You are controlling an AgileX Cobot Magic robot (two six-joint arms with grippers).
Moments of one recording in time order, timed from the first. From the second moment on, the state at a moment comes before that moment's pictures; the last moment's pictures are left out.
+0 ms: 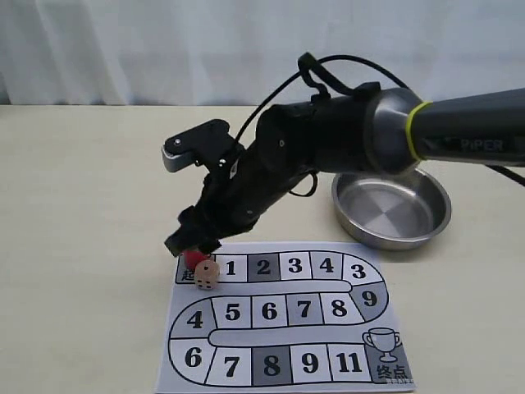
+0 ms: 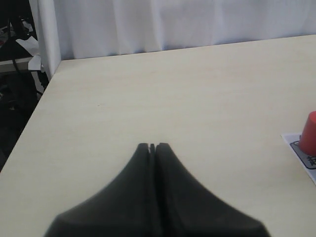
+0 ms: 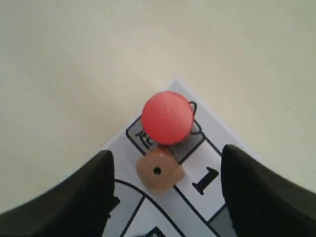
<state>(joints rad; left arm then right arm) -0.03 0.00 0.00 -0.03 0.36 0.13 0.71 1.97 -1.36 0.26 0.54 -0.25</state>
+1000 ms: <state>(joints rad) -0.03 0.00 0.00 -0.03 0.36 0.13 0.71 2.17 -1.53 0.28 0.52 -0.22</state>
